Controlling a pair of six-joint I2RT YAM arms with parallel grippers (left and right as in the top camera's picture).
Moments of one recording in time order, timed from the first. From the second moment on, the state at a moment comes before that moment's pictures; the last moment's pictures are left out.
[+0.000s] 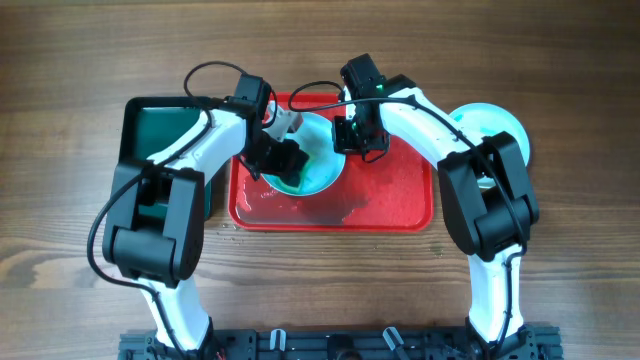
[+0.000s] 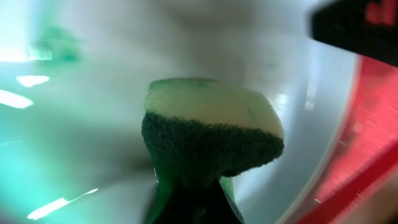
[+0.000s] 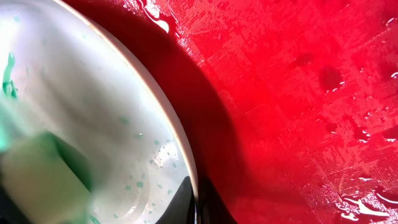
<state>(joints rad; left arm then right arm) -0.26 1.99 1.26 -0.74 0.47 0.05 0.45 2.19 1.59 -0.78 -0.28 0.38</state>
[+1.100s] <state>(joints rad) -0.27 2.01 1.24 -0.53 0.55 -0.04 0.46 2.19 1.58 -0.78 -0.31 0.37</state>
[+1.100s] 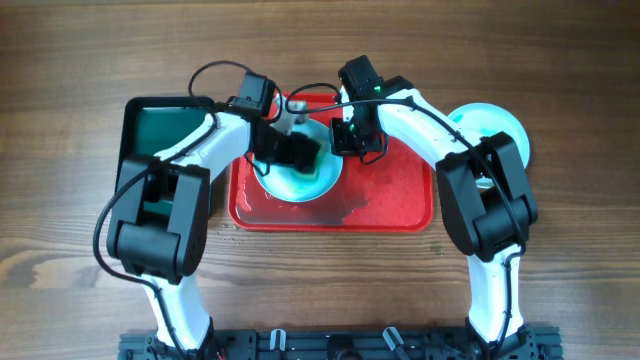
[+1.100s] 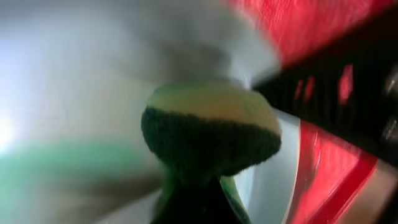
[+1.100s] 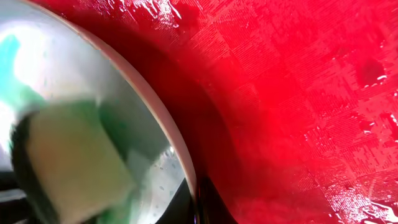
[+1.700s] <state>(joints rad) -0.26 1.97 1.29 -0.77 0.25 -0.24 0.46 2.19 1.58 -0.78 -0.32 0.36</state>
